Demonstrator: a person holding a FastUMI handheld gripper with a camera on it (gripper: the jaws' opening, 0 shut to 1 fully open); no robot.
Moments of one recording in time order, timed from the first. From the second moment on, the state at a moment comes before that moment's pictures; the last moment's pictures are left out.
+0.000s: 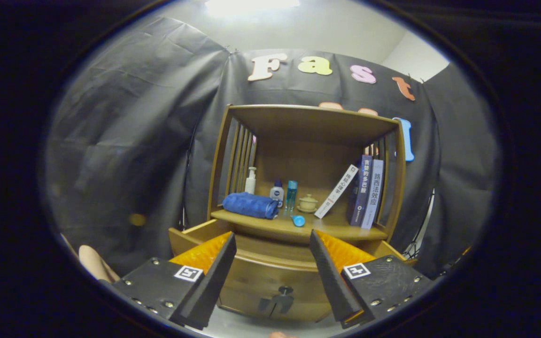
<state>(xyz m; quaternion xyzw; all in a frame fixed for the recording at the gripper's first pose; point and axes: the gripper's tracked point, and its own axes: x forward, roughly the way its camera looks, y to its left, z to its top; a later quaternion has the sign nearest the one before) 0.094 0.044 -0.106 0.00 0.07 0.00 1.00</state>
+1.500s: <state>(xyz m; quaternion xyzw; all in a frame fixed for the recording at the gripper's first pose) 0.124 0.003 -0.235 0.06 0.18 -0.11 0.98</state>
